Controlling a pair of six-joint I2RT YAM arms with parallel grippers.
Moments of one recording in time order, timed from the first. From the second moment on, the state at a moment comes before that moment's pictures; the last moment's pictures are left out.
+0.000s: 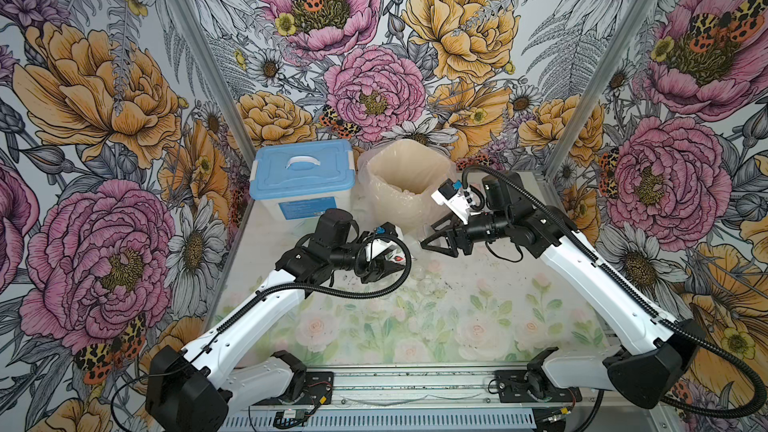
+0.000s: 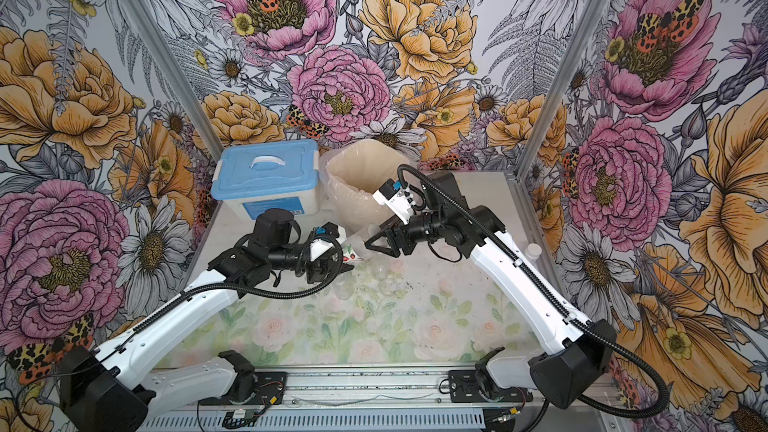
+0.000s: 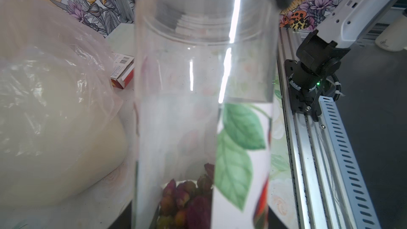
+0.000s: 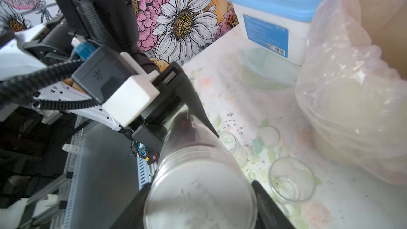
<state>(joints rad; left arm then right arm) -0.55 1.14 0.95 -0.46 0.68 0.44 0.52 1.32 1.41 -0.81 -0.78 -0.13</state>
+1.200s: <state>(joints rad) -0.58 1.06 0.95 -0.47 0.36 0.49 0.50 1.39 1.49 -0.75 -0.65 0.44</state>
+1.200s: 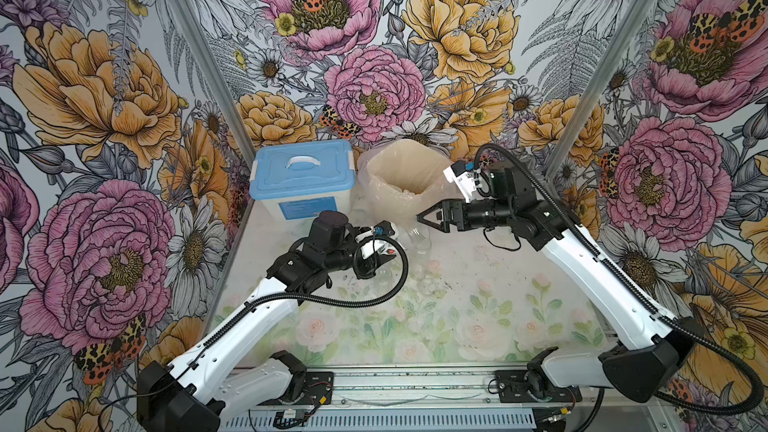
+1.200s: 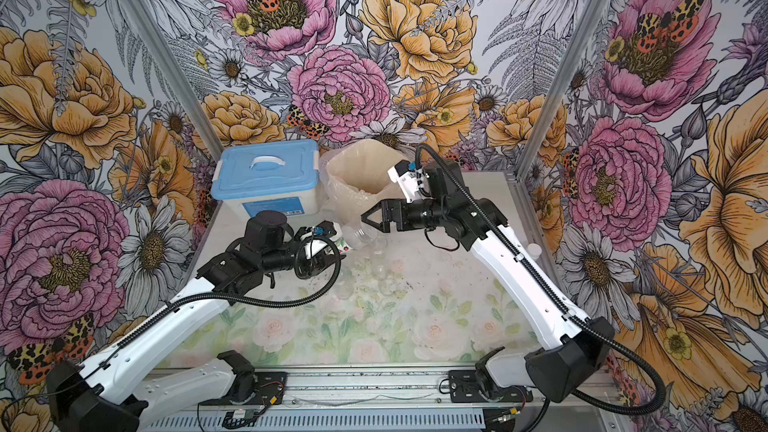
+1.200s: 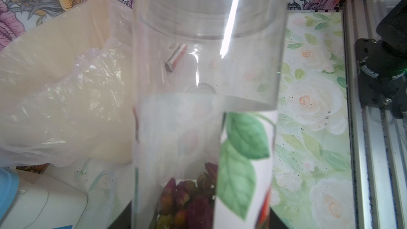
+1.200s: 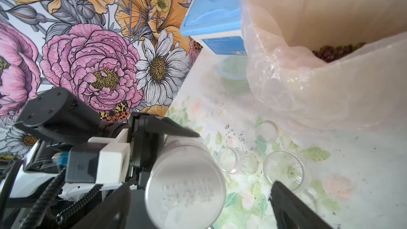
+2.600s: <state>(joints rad) -0.53 1.07 0.92 -0.49 0.60 0.49 0.58 1.28 1.37 -0.73 -0.67 -0.30</state>
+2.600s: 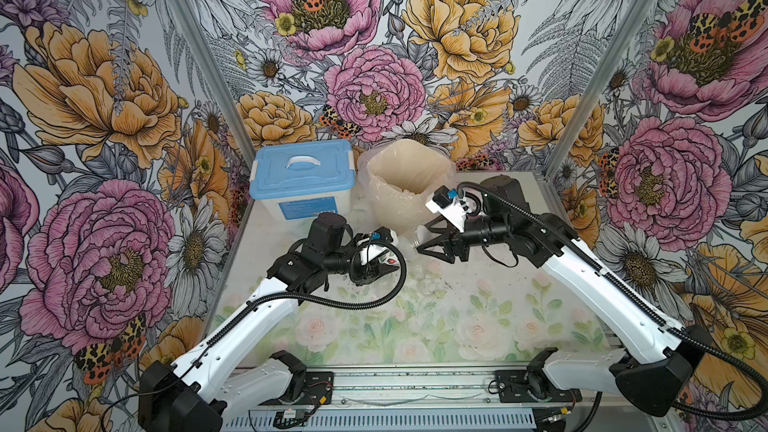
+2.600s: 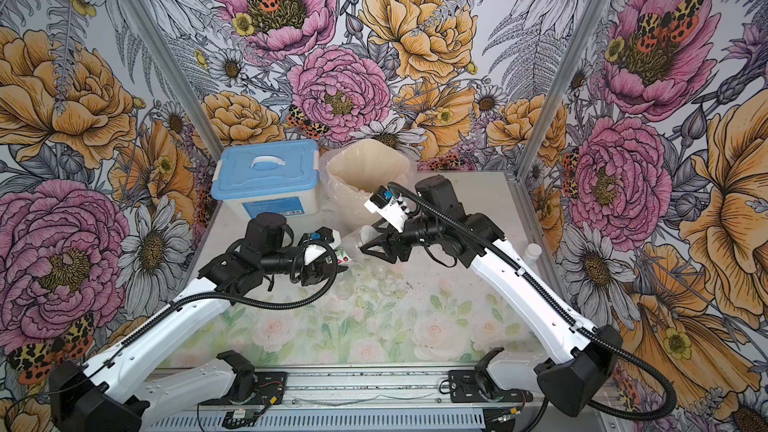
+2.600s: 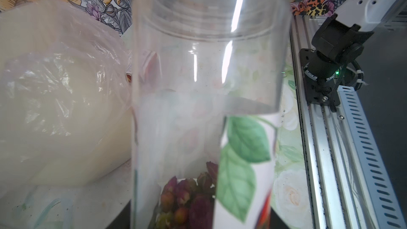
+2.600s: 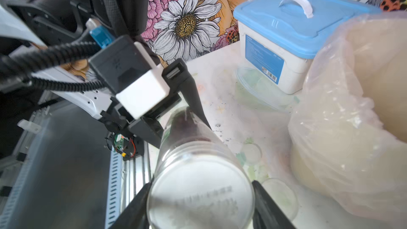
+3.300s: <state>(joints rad) -0.53 1.09 0.92 -0.53 0.61 0.48 0.59 1.28 1.34 -0.72 -0.65 -0.59</state>
